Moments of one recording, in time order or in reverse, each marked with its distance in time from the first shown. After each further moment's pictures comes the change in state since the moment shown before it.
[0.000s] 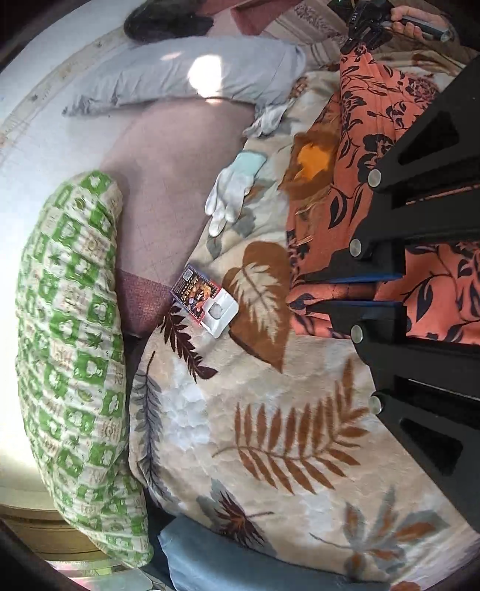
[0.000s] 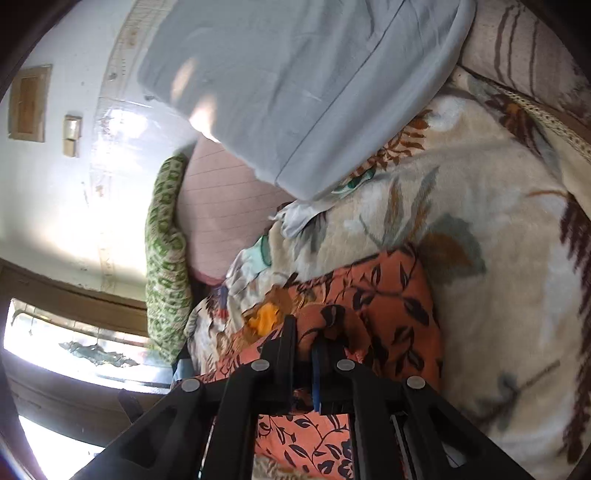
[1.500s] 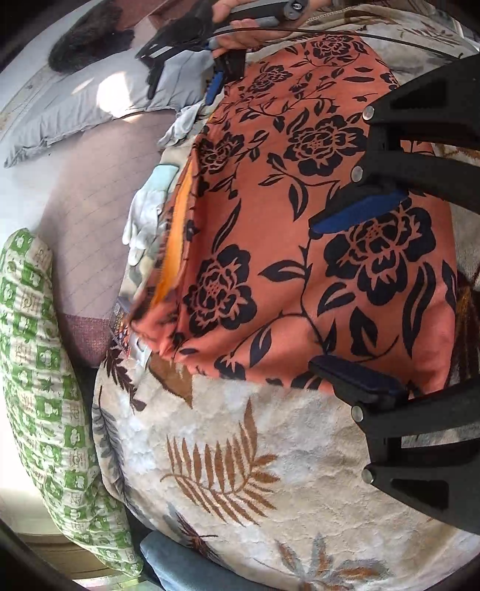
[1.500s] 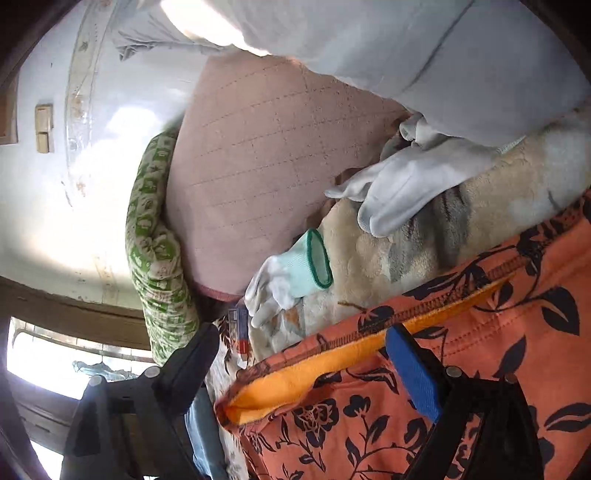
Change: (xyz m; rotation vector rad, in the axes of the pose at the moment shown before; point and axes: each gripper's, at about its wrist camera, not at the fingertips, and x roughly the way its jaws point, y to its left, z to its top) left arm 0.006 -0.025 -0.123 0.153 -0.047 0.010; right arm 0.171 0.059 0.009 0.016 0.044 0.112
